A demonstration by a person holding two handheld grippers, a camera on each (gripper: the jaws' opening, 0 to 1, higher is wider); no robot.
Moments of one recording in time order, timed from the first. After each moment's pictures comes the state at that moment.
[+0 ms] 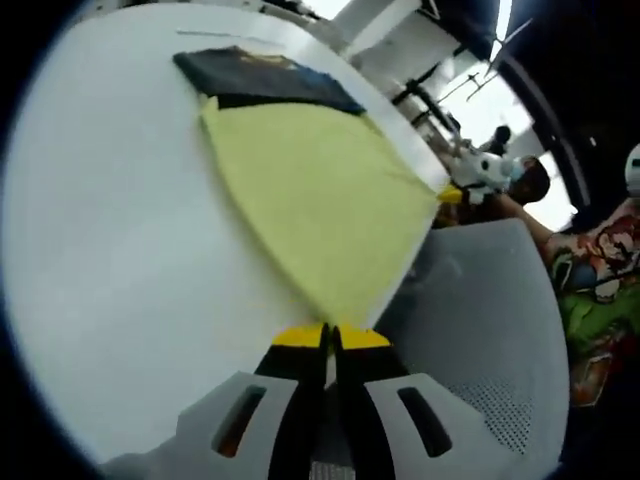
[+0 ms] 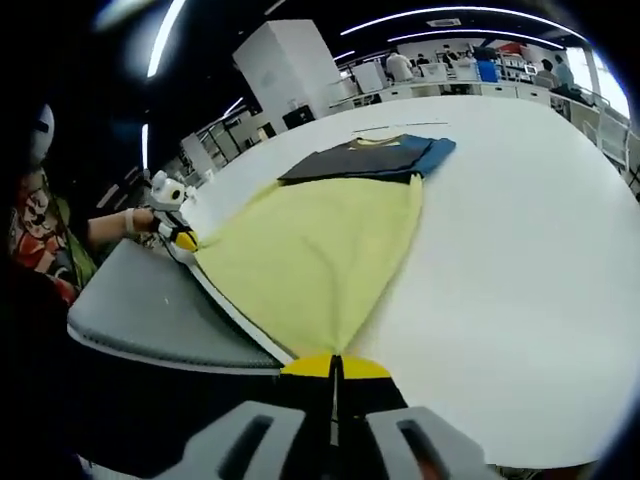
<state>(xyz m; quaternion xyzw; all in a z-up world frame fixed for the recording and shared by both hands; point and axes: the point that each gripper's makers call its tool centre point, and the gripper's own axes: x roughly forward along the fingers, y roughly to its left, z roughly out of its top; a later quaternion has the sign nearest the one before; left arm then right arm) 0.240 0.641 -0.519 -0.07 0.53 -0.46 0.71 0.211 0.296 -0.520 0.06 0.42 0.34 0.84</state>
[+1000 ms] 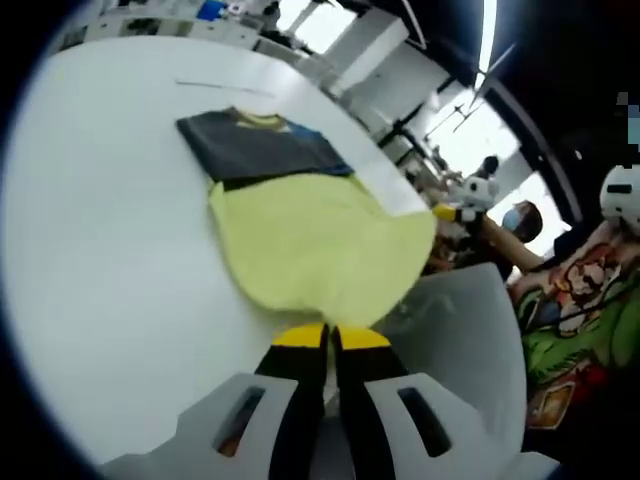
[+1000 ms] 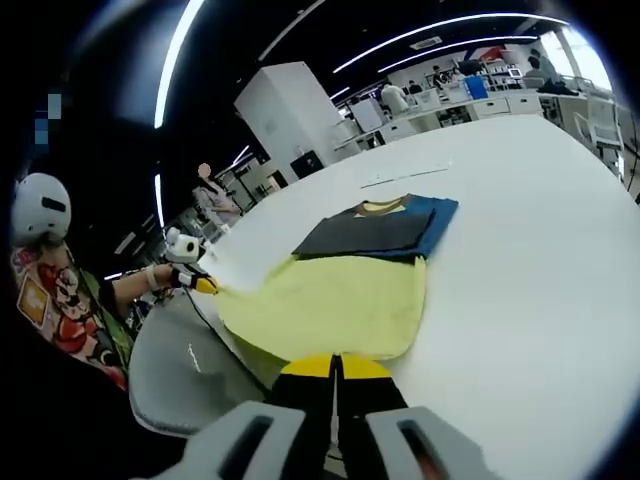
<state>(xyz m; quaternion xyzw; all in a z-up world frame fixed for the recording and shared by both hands) 0.287 0.642 -0.452 -0.11 0.45 -0.47 0.75 0.263 0.303 -0.436 0.16 0.34 0.35 0.86</state>
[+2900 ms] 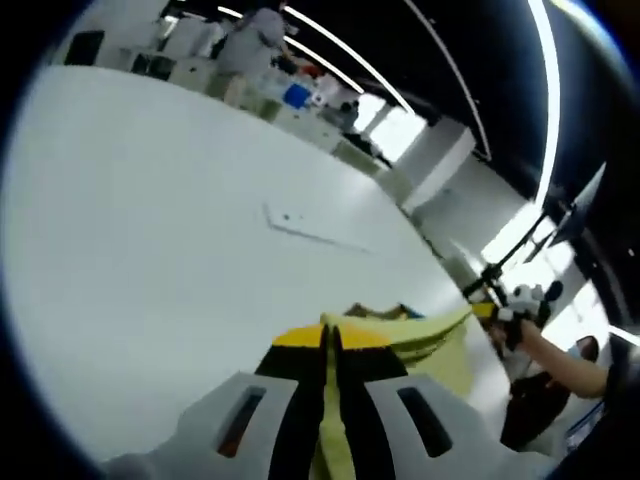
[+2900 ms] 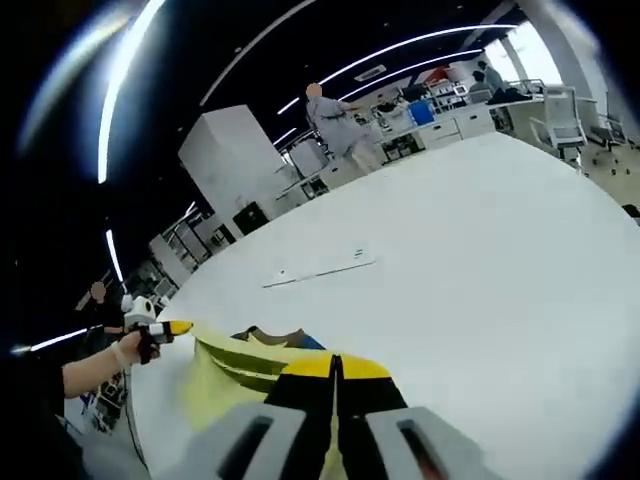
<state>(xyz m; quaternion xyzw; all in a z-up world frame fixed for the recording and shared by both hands) 0.604 0.624 -0.475 -0.25 0.32 -0.29 0.87 0.575 0.256 -0.469 0.20 0.30 0.23 0.90</state>
